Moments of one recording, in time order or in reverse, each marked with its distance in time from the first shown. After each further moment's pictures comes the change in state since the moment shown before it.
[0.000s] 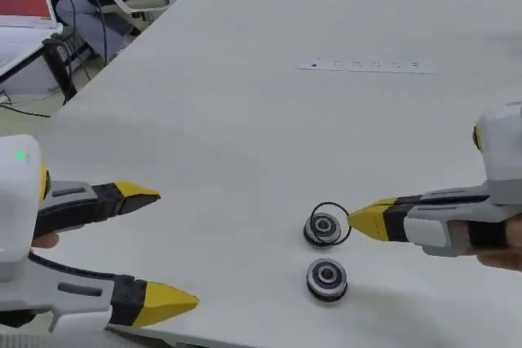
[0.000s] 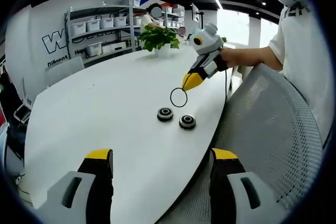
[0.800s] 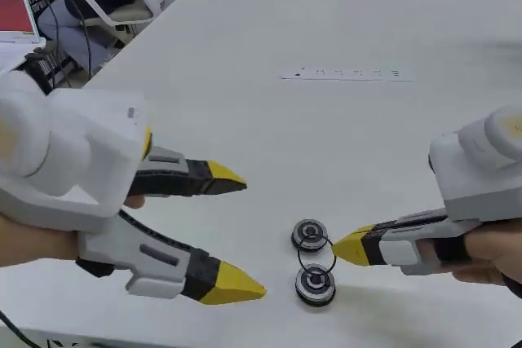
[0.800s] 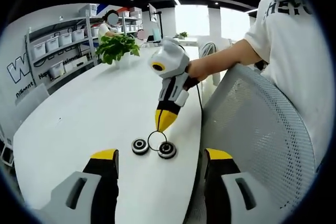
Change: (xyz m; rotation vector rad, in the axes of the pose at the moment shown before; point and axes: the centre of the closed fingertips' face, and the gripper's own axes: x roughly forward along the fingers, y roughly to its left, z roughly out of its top) left arm 0.031 -0.036 0.059 0.224 -0.004 -0.230; right arm 0.013 -0.008 -0.033 0.045 0.112 0.005
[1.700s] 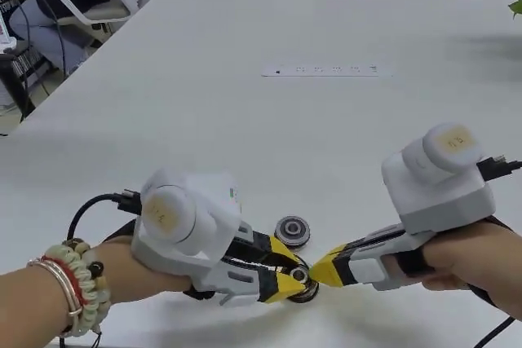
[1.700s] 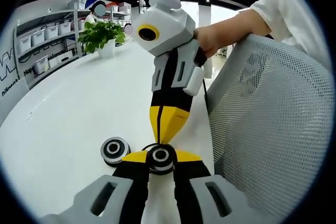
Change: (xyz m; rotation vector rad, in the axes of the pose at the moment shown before) left arm 0.113 -0.013 -0.030 0.016 -0.002 -0.149; right arm 0.018 -0.003 -0.030 0.013 0.120 0.011
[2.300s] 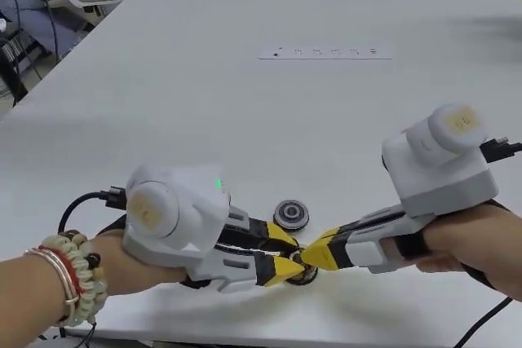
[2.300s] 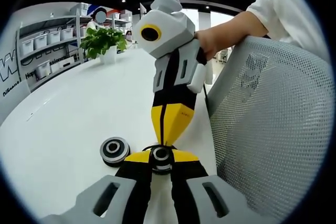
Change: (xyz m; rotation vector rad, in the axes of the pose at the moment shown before) left arm 0.004 0.000 -0.005 0.004 -0.067 0.010; right arm 0.002 0.011 0.004 -0.021 -0.019 0.051
